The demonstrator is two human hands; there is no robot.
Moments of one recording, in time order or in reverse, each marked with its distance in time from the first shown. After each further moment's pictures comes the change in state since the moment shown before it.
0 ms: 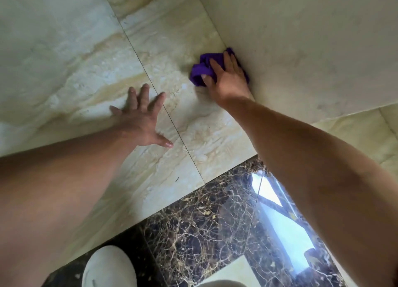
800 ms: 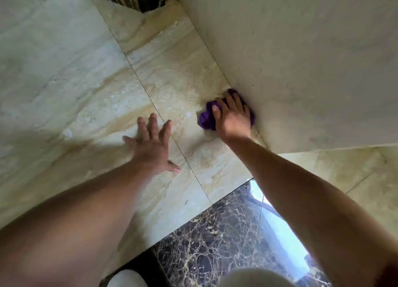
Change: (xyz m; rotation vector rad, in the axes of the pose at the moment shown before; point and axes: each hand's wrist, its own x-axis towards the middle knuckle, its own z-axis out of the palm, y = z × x) left_hand 0.002 0.009 -0.007 0.014 -0.037 -0.005; right_hand -0.021 0.001 0.014 -0.069 0.118 0.105
